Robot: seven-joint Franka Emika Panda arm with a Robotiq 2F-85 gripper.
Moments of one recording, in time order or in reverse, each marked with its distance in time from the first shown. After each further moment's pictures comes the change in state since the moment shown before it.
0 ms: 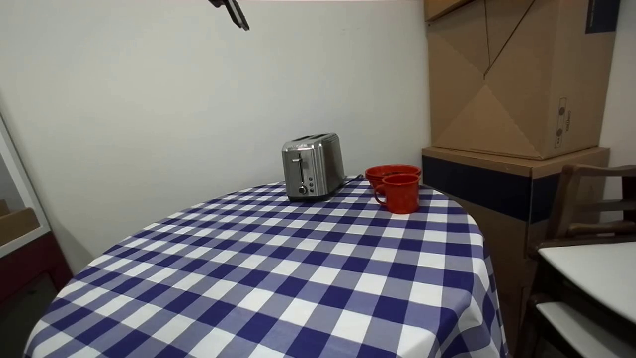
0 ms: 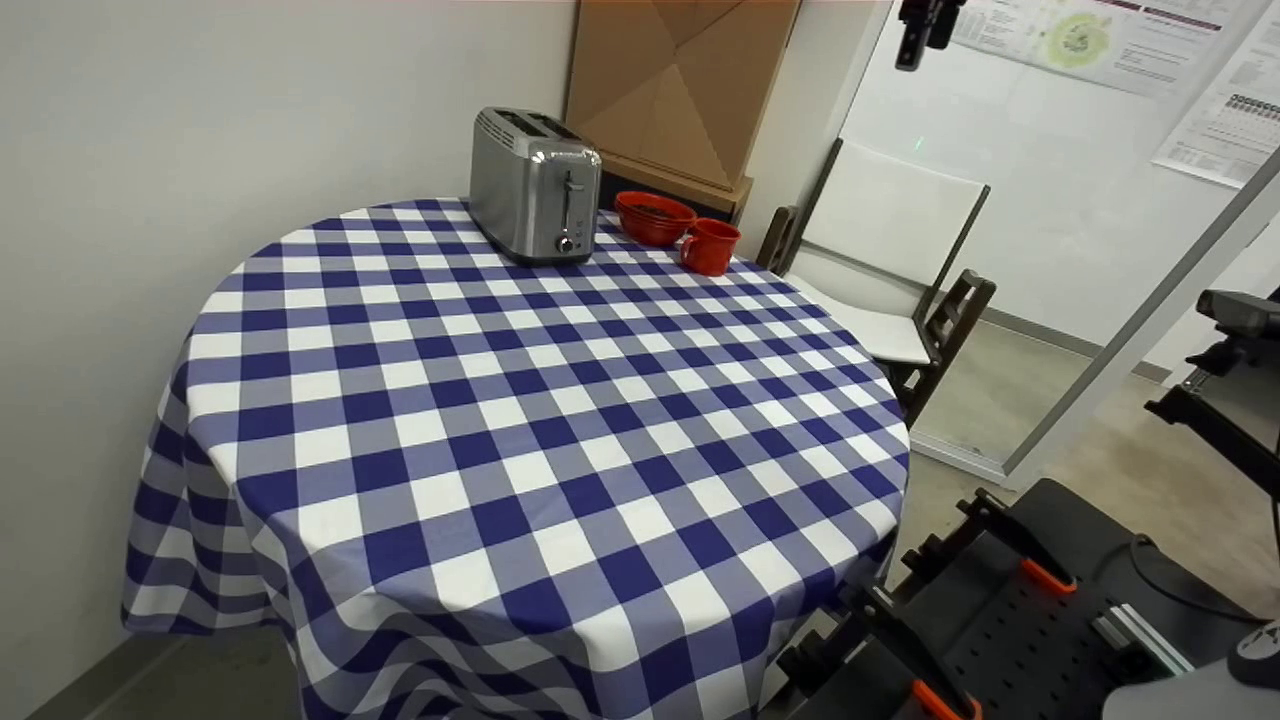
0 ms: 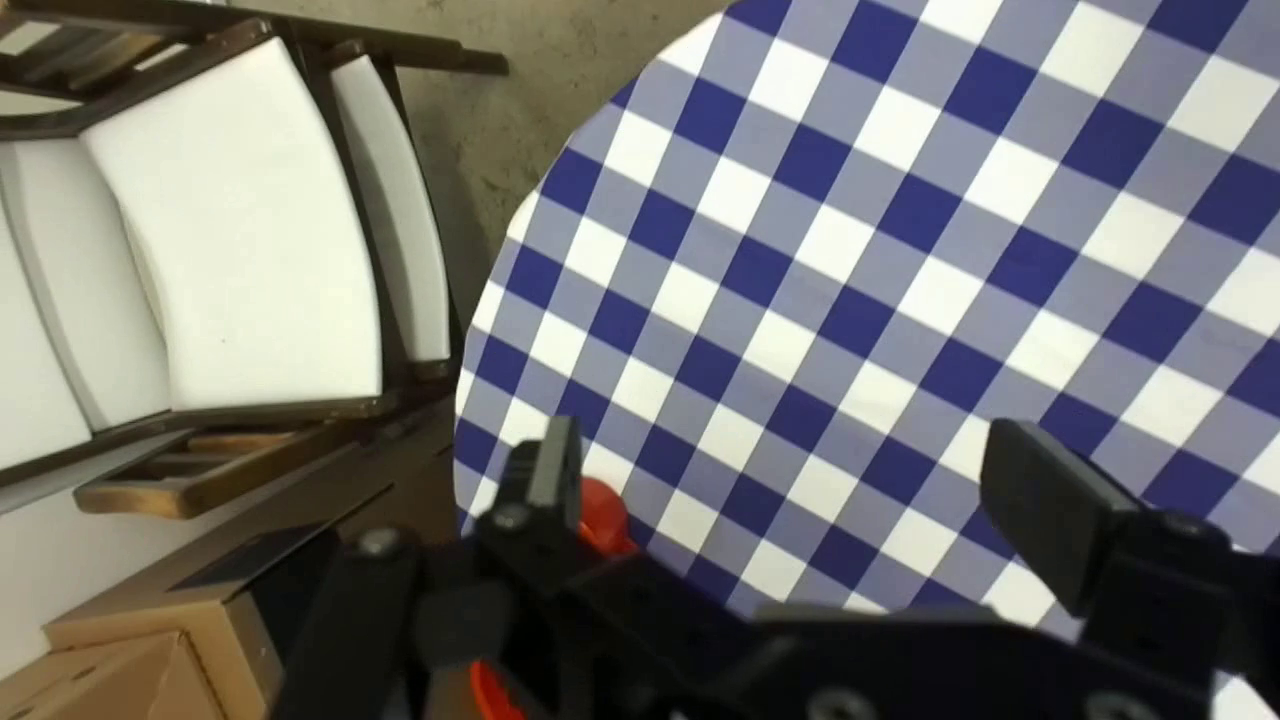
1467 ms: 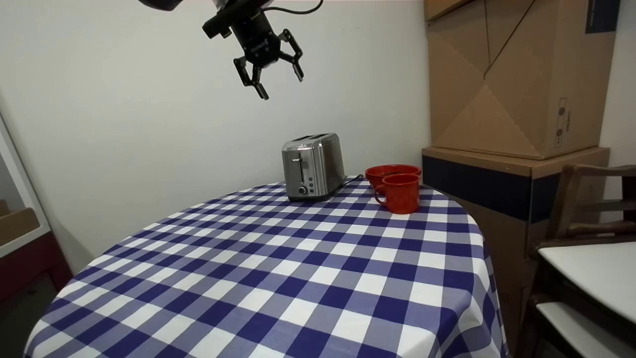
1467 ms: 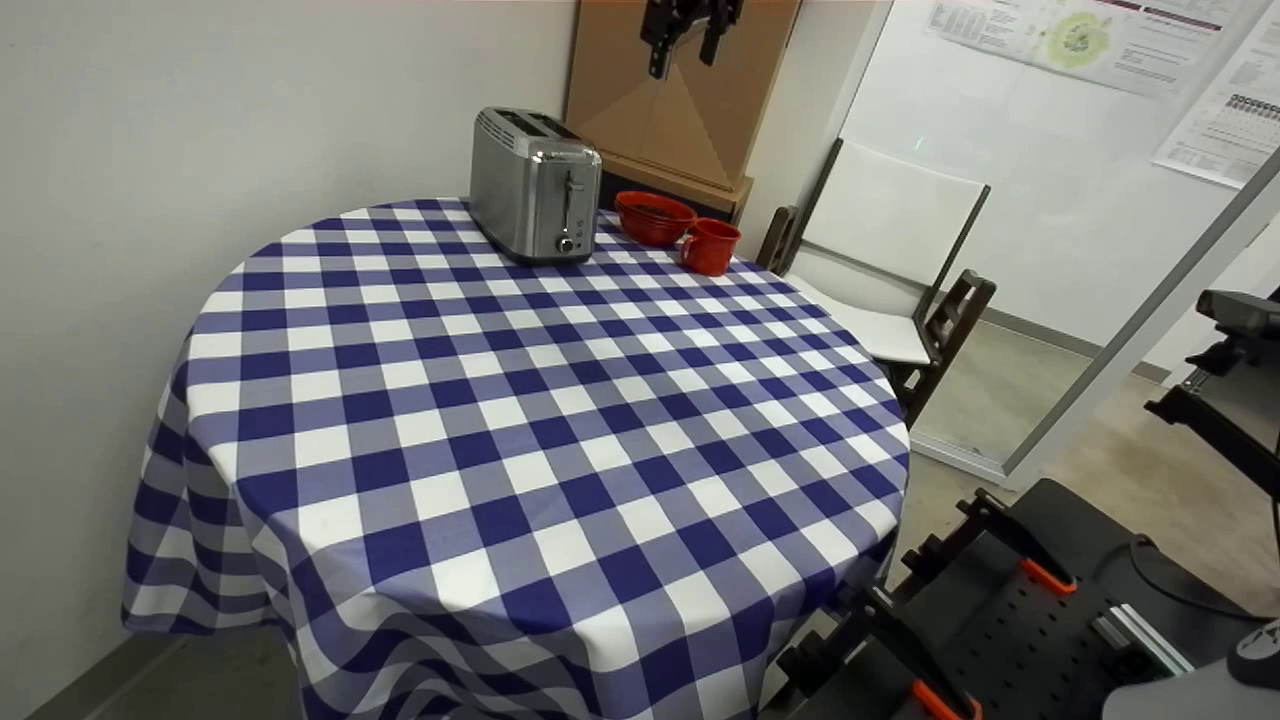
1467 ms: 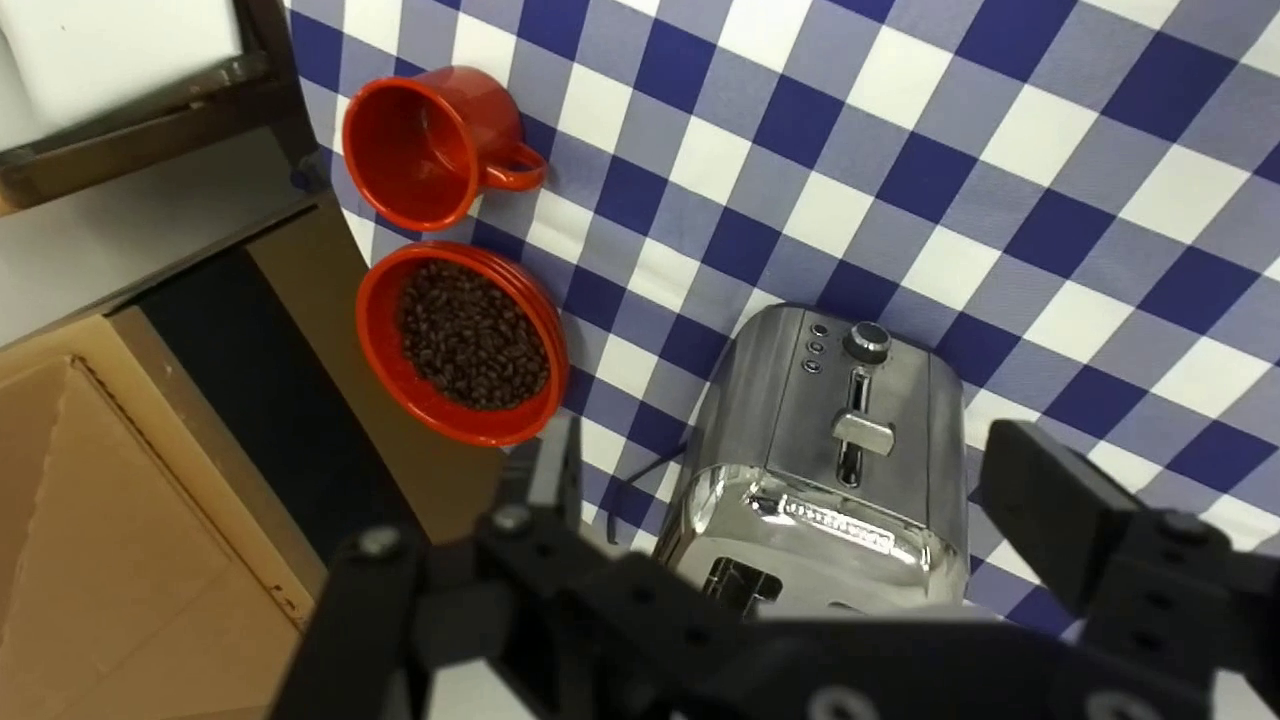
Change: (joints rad) arm 0.097 0.523 0.079 0.430 0.054 0.290 0.255
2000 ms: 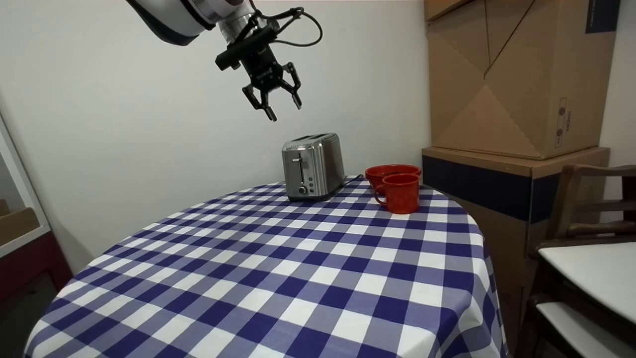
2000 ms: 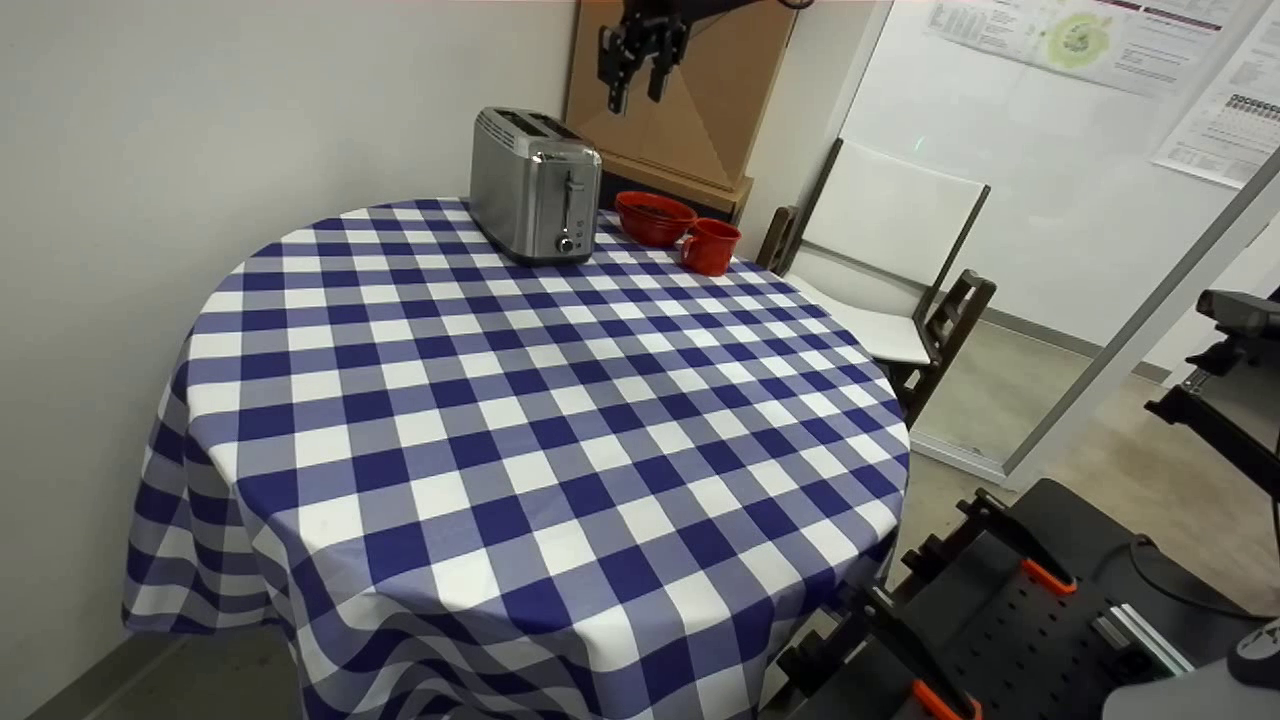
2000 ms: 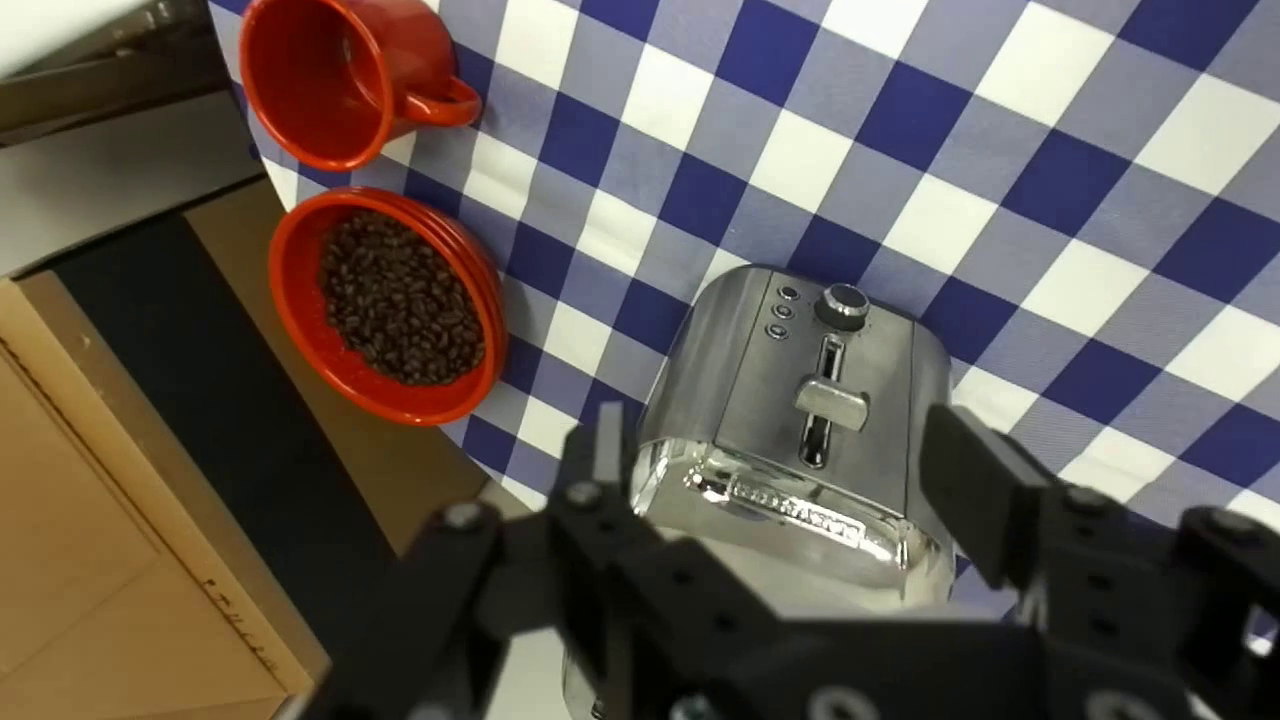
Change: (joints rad) arm 0.034 0.188 -0.001 0.179 0.000 -0.002 0.020
